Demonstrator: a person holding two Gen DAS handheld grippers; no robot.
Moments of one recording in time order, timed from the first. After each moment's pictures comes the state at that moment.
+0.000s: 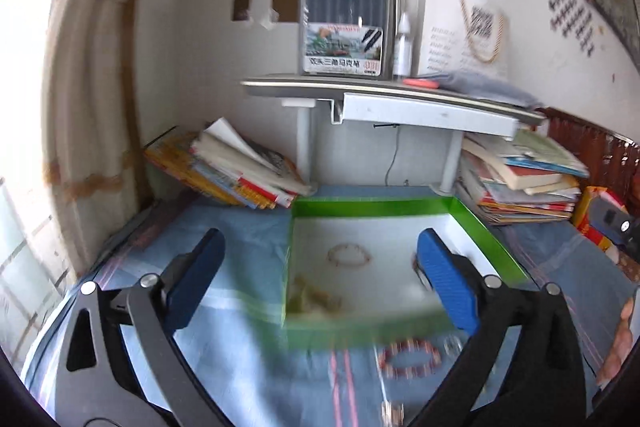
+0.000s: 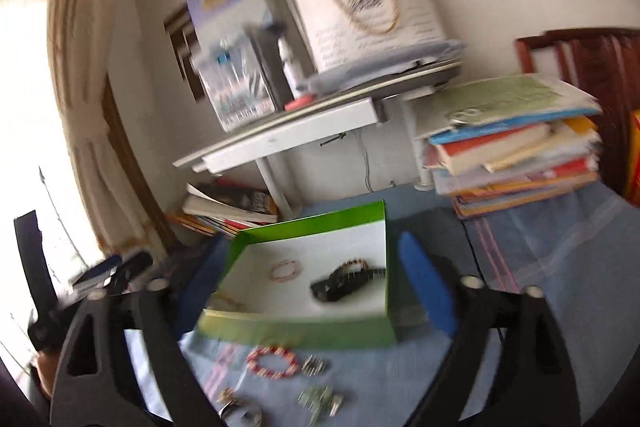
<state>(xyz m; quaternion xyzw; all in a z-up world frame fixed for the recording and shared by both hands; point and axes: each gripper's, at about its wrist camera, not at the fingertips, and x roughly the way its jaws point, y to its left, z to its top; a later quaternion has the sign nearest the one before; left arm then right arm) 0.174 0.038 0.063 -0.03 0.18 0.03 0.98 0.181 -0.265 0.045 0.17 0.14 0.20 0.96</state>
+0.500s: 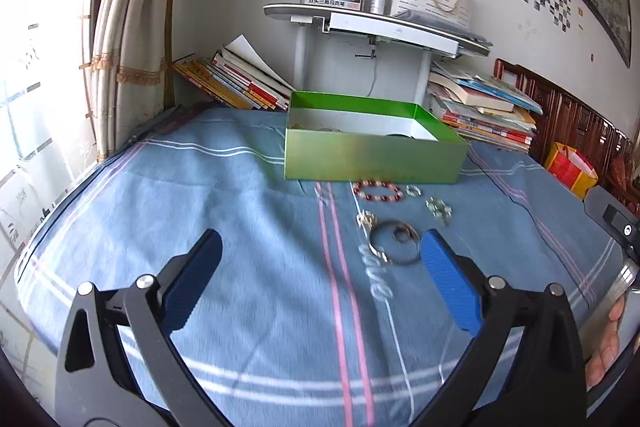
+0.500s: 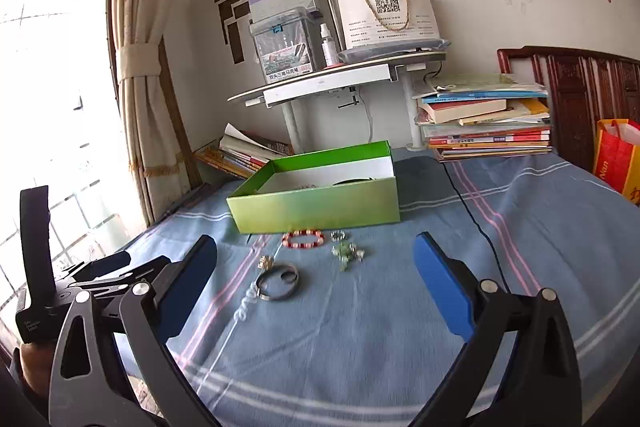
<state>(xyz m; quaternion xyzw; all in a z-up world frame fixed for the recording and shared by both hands) 0.018 0.022 -0.007 -0.04 0.24 0.01 0.97 0.015 -0.233 -0.008 0.09 0.14 0.18 0.97</state>
